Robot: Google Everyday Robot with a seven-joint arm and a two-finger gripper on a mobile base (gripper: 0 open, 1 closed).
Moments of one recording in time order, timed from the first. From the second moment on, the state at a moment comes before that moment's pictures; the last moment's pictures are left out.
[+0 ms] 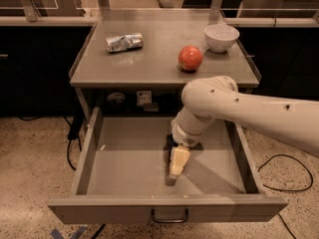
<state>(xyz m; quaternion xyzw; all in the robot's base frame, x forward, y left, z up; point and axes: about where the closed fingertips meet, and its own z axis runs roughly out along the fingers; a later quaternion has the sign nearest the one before) 0.537 -0.053 0.656 -0.68 0.72 0.06 0.14</state>
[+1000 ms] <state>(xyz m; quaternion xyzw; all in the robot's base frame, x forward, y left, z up) 0.537 -0.058 0.649 -0.68 0.72 0.05 0.13</state>
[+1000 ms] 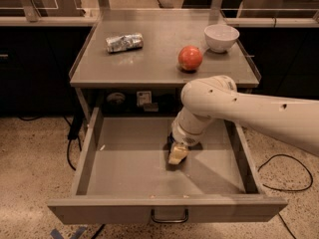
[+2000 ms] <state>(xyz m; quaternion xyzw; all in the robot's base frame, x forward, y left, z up) 0.537 -0.058 0.649 -0.68 0.72 0.05 0.13</state>
